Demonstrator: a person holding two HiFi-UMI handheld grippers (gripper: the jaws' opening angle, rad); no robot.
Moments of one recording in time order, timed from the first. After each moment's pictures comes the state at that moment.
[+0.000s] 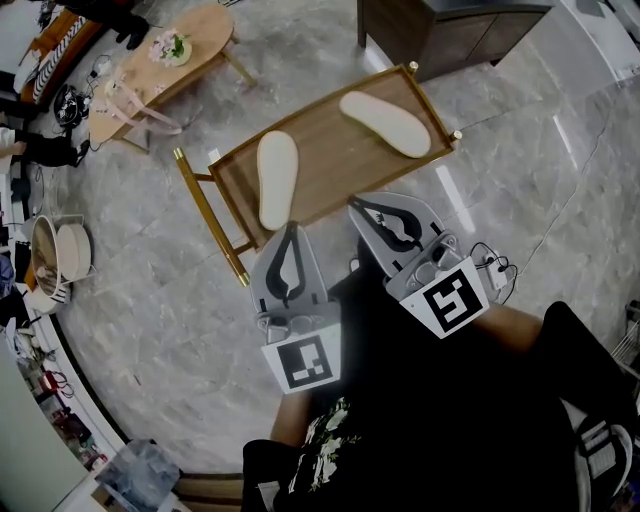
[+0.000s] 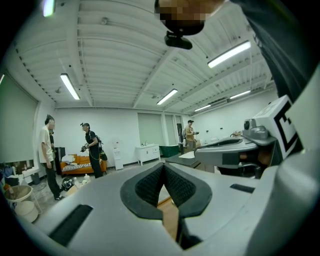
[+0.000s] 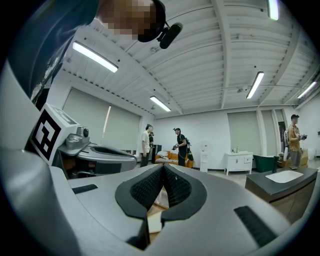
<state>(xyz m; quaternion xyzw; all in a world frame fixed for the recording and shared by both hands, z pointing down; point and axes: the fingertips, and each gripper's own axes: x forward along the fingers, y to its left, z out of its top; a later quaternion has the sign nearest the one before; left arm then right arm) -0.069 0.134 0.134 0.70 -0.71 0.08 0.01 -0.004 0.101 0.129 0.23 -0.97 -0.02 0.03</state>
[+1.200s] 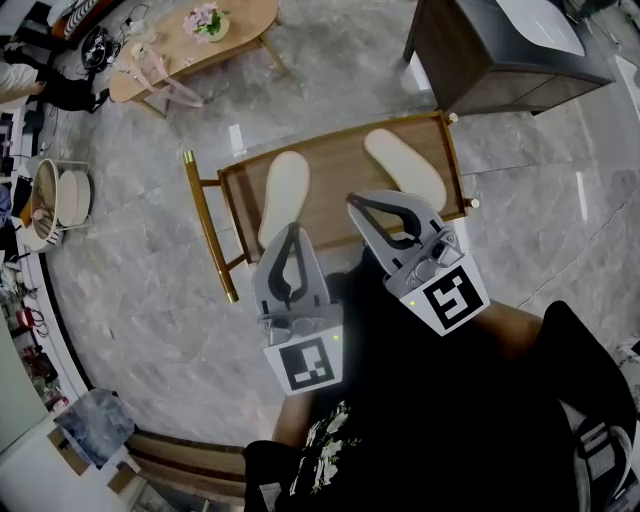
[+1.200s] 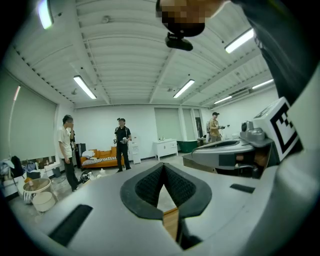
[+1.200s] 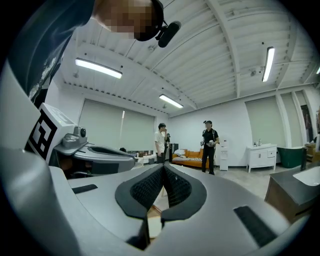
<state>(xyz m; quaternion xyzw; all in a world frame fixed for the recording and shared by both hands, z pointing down) -0.085 0.038 0.140 0.61 -0.78 0.09 0.04 -0.034 -0.014 0.137 0.11 -0.99 0.00 0.04</state>
